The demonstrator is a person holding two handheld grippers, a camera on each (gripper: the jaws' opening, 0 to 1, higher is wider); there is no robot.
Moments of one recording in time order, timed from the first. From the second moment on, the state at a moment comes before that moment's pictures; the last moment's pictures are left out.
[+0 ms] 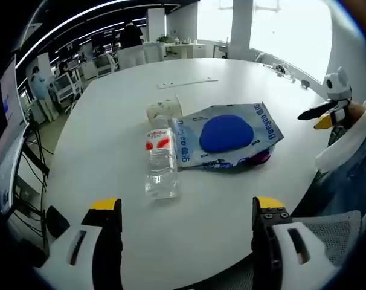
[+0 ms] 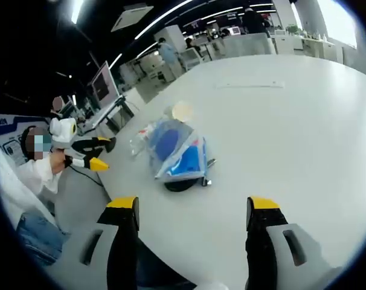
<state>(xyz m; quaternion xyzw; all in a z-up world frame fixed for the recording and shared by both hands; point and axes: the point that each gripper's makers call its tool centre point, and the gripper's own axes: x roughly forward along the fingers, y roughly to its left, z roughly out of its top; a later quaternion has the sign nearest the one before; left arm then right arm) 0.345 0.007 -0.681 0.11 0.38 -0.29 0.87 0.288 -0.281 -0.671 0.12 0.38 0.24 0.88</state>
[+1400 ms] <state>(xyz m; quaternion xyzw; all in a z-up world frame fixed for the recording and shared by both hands) 0.344 0.010 -0.690 0.12 0.39 -0.29 0.86 0.287 -0.287 -0.681 0.15 0.40 0.23 0.87</state>
